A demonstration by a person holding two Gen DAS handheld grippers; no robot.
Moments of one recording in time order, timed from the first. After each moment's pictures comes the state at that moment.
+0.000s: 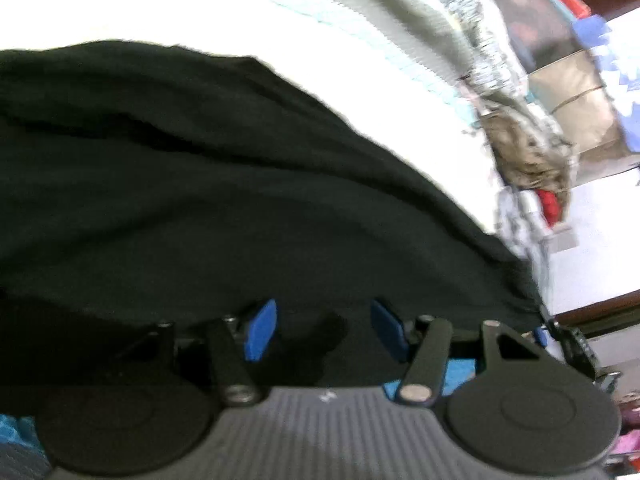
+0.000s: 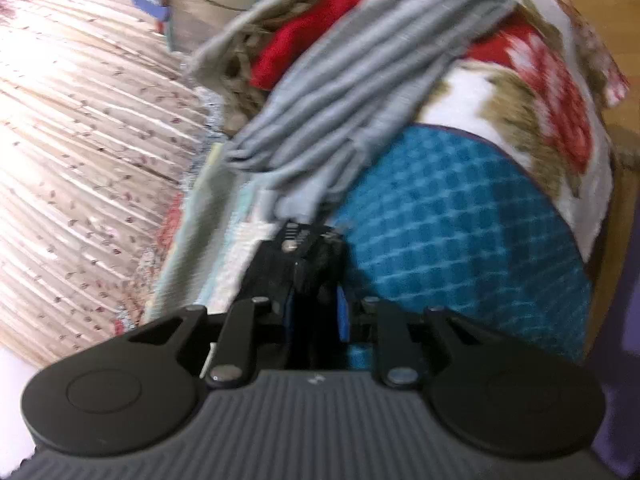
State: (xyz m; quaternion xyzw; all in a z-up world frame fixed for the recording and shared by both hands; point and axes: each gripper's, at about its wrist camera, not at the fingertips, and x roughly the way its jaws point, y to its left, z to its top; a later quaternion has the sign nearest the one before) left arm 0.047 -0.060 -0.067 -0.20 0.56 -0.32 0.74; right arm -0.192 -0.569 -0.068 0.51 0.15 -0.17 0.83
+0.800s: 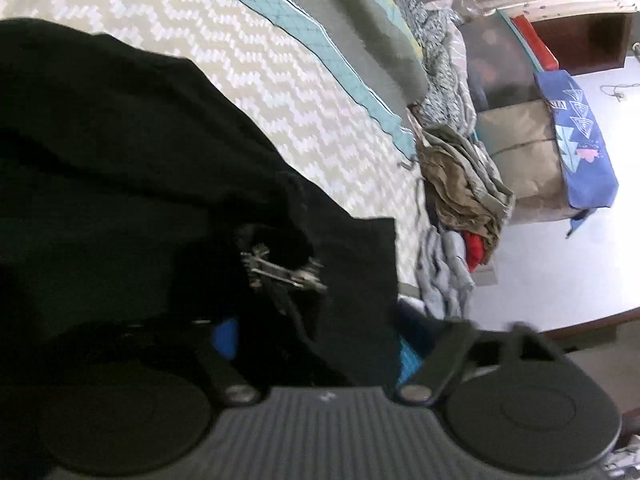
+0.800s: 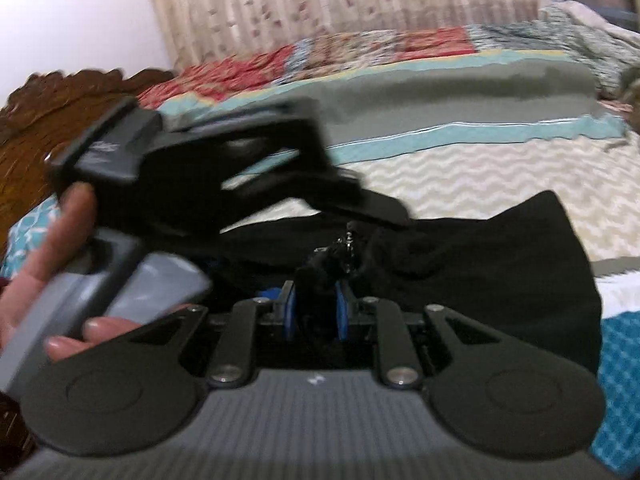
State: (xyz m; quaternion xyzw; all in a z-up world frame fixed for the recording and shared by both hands) left arm 0.085 -0.080 -0.084 -0.32 0.55 -0.37 0.68; right arm -0.040 -0.281 -0.015 0.11 0.32 0.13 0.93
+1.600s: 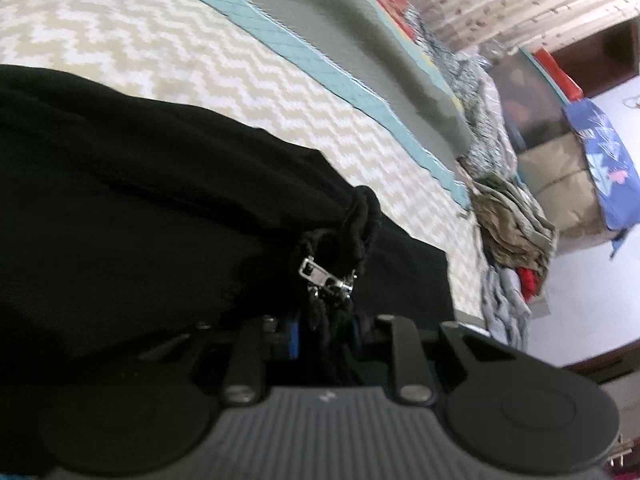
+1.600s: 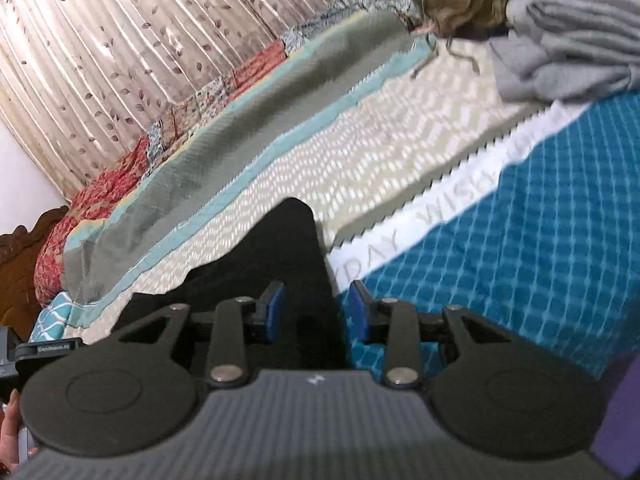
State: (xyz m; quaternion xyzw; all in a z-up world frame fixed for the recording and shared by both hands) left arm 0.077 0.019 -0.085 -0.29 0.51 -0.29 0.76; right arm -0.089 -0.405 -0.051 0.32 0.31 -0.05 0.90
